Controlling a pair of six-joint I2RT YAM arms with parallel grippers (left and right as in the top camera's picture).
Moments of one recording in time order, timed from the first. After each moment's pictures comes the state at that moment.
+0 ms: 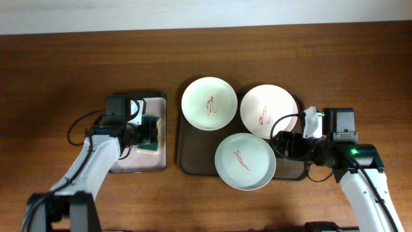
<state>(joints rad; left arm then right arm) -0.05 1.56 0.86 -0.47 0.12 -0.04 -0.03 1.10 0.83 -0.86 -0.36 0.18</state>
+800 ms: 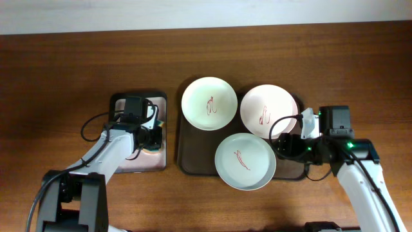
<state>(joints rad) -0.14 1.66 0.86 -0.46 0.03 -0.03 -0.03 1.17 0.83 -0.88 -0.37 0.18</state>
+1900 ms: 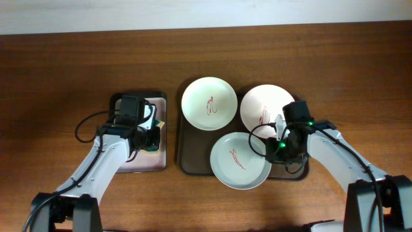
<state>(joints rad) -0.14 1.54 0.87 -0.56 0.04 -0.03 0.12 1.55 0.81 -0.75 -0.30 0.20</state>
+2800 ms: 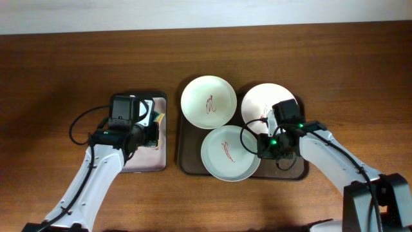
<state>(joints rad) -0.14 1.40 0.87 -0.55 0.07 -0.03 0.20 1.56 0.81 -0.63 -0.30 0.28</state>
